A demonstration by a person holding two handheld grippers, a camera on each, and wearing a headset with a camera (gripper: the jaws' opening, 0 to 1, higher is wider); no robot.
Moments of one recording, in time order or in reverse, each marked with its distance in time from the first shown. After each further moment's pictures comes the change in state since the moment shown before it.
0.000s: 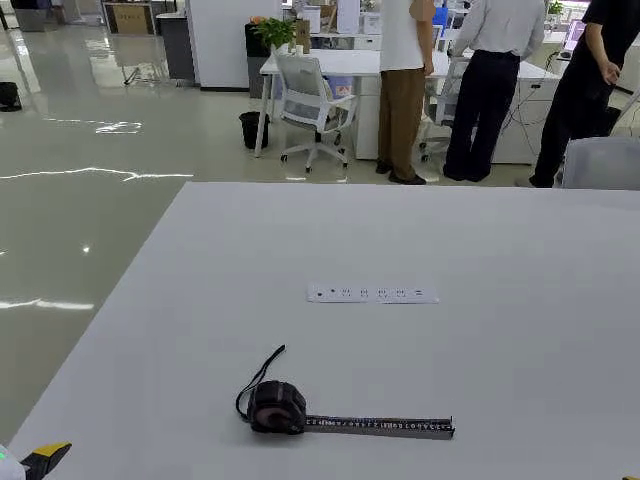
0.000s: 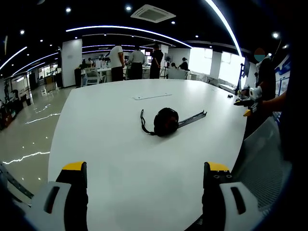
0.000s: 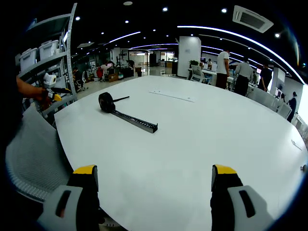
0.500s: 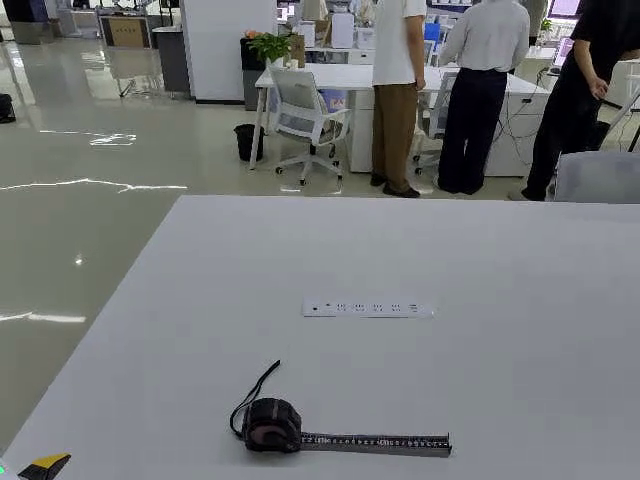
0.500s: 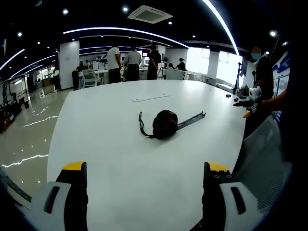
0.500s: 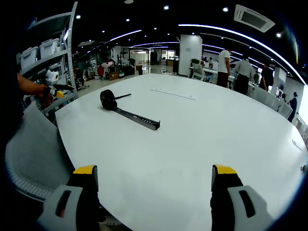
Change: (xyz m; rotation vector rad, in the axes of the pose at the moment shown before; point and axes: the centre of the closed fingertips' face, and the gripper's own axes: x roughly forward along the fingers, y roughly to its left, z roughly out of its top) left arm 0.007 -0.001 0.006 0.015 -0.006 -0.020; right arm 0.001 0.006 -0.005 -0.006 0.017 0.006
